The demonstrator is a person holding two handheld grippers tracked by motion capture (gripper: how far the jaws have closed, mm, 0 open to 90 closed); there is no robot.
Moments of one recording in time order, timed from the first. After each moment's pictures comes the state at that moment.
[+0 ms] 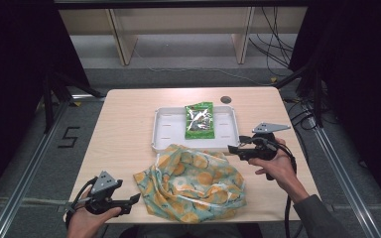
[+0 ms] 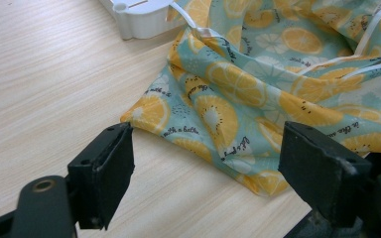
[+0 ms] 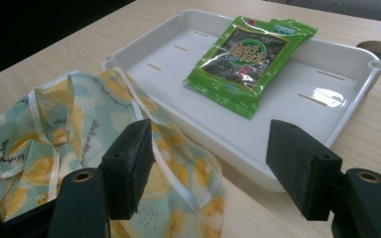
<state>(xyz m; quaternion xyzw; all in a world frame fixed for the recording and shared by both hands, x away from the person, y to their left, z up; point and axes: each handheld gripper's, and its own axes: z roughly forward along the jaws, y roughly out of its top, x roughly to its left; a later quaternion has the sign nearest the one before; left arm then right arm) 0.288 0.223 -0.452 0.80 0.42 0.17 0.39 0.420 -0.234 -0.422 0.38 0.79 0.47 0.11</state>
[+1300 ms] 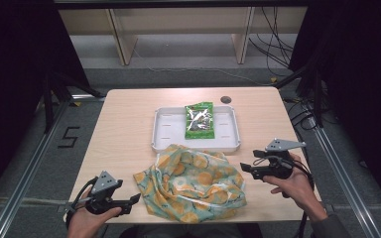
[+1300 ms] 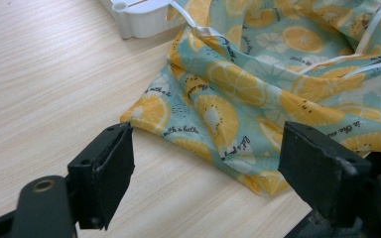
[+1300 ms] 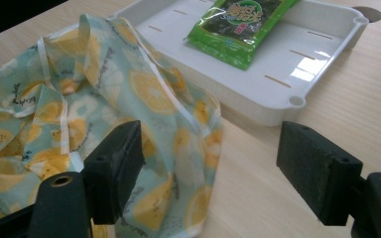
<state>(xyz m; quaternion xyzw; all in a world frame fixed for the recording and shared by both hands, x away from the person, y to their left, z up) 0.288 0.222 -0.452 0.80 0.42 0.17 0.39 0.373 -0.265 -0.430 0.39 0.80 0.44 0.11</state>
